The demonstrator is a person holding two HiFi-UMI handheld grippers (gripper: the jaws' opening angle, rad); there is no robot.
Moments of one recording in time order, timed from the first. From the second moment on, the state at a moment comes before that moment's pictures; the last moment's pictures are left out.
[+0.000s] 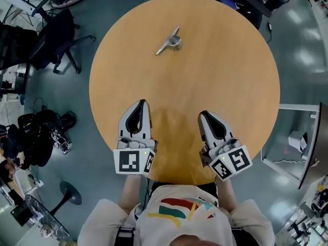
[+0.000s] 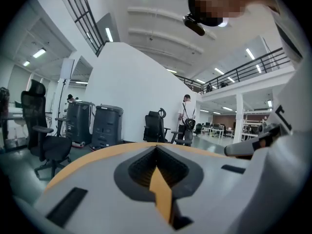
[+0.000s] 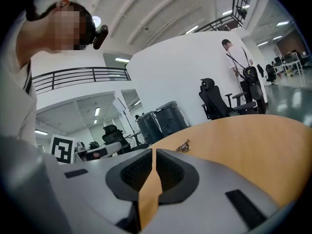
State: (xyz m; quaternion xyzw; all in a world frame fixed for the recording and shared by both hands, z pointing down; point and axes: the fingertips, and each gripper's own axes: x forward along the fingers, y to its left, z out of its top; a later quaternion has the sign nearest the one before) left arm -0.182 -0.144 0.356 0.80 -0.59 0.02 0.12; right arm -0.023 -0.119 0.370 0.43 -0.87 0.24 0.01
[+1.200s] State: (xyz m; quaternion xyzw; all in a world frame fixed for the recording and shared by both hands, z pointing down) left arm -0.213 -0.275 0.485 0.73 -0.66 0.05 0.14; right arm -0.099 -0.422 0.546 0.28 -0.93 0.06 0.24
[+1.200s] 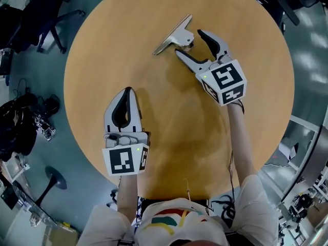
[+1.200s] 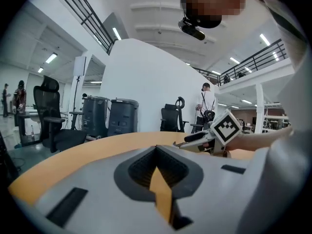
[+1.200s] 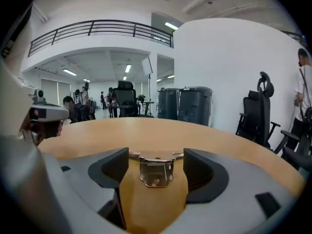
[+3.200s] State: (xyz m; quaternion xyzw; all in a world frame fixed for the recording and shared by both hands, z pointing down) left arm -0.165 -0.077 0.268 0.77 -0.64 -0.01 0.08; right arm -0.035 -0.163 0.246 0.40 -0.91 0.02 0.11
